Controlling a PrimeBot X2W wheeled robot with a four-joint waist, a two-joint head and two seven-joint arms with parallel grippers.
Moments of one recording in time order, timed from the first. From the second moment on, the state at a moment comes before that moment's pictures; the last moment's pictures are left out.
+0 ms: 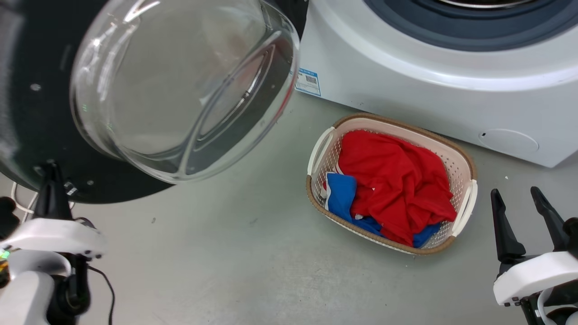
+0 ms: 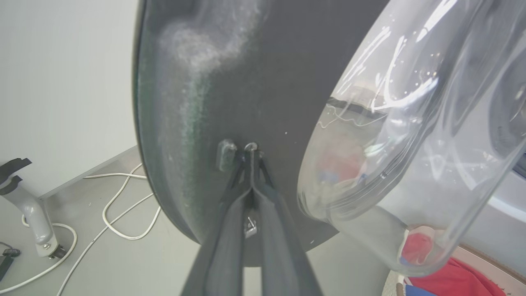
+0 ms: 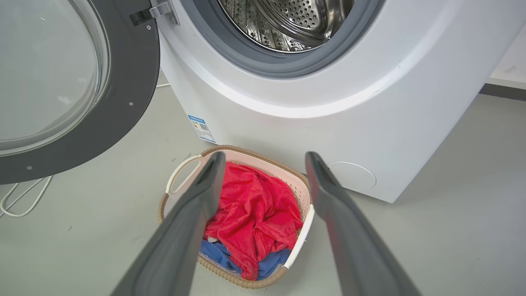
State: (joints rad) left arm -0.20 0.52 -0.17 0.14 -0.79 0.31 -0.23; right arm 0.01 -0.12 -0.11 -0.12 0.13 0.13 0.08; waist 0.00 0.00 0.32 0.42
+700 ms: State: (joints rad) left arm -0.06 0.47 -0.24 0.05 -0.70 0.35 -0.25; right arm 0.01 -0.08 -0.10 -0.04 0.14 0.13 0.03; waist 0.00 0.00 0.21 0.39
